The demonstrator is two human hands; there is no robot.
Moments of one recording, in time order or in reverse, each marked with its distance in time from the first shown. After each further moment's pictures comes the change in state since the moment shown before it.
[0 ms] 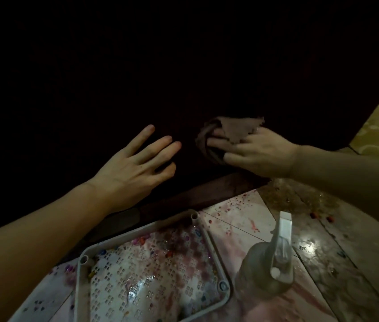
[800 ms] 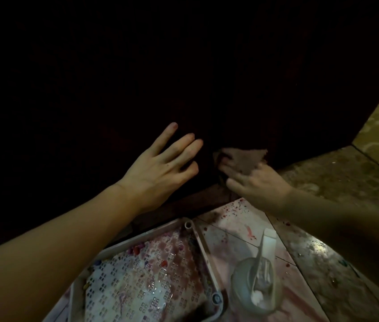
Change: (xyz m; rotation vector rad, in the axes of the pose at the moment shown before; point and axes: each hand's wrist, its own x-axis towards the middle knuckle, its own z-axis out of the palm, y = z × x) left_hand 0.069 0.022 -0.005 -0.011 0.138 0.022; right_hand -0.054 -0.043 0.046 0.085 -0.167 0.266
